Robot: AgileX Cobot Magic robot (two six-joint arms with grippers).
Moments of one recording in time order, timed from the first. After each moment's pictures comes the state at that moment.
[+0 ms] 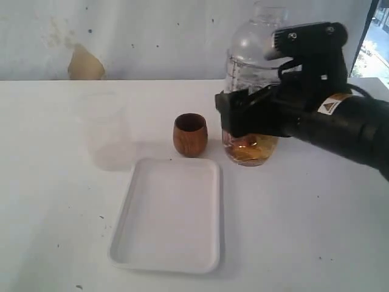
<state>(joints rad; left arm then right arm) 0.02 0.00 -0.01 -0.04 0.23 -0.02 0.49 1.28 -0.70 0.42 -0.19 -0.29</state>
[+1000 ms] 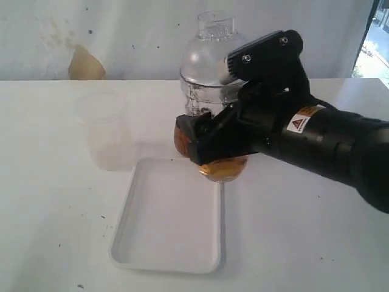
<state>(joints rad) 0.02 0.00 -0.01 -0.04 0.23 -0.02 0.58 1.28 -0.71 0.40 -0.19 -0.37</state>
